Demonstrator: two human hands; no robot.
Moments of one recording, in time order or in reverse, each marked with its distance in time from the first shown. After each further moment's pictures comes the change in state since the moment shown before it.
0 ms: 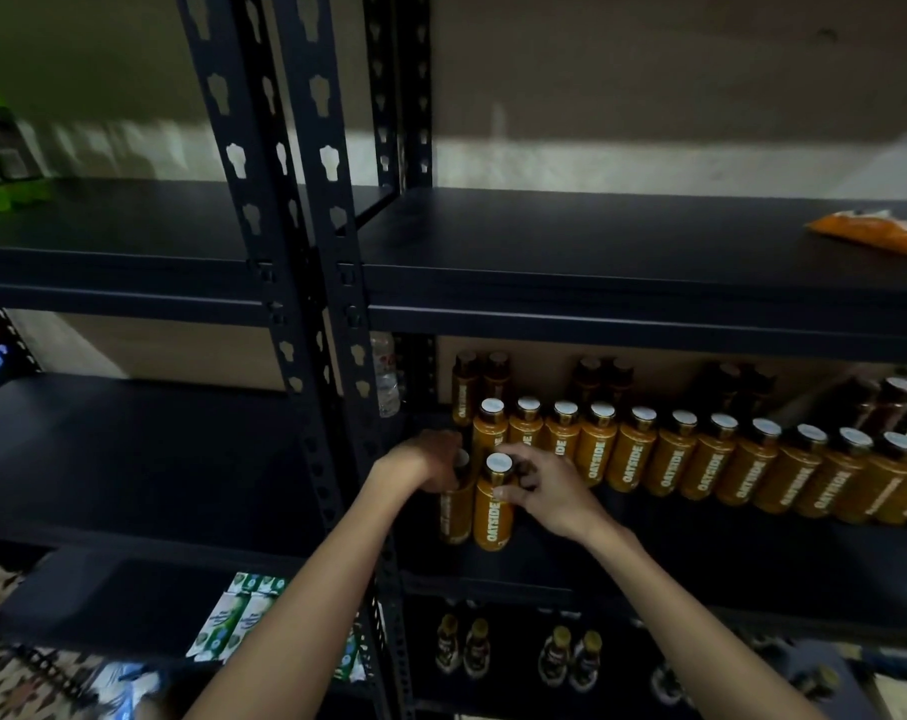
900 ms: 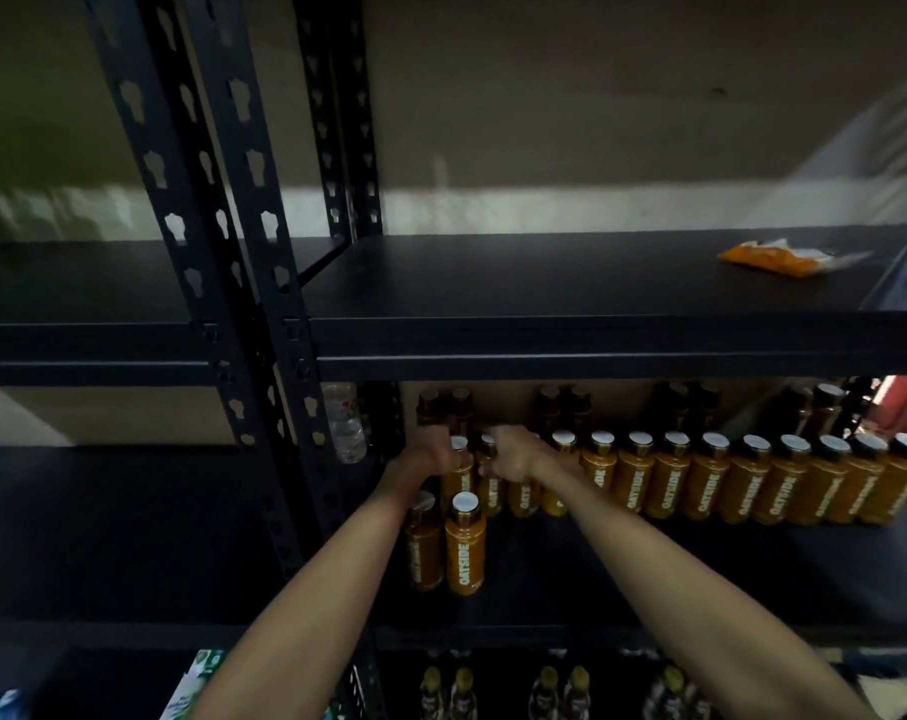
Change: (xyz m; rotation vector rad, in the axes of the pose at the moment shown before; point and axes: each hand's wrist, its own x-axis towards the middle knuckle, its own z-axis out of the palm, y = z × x) left_hand 0.087 0.027 -0.008 -0.260 0.201 0.004; right_hand 0.065 -0.051 -0.056 -0.429 -0.073 0.161
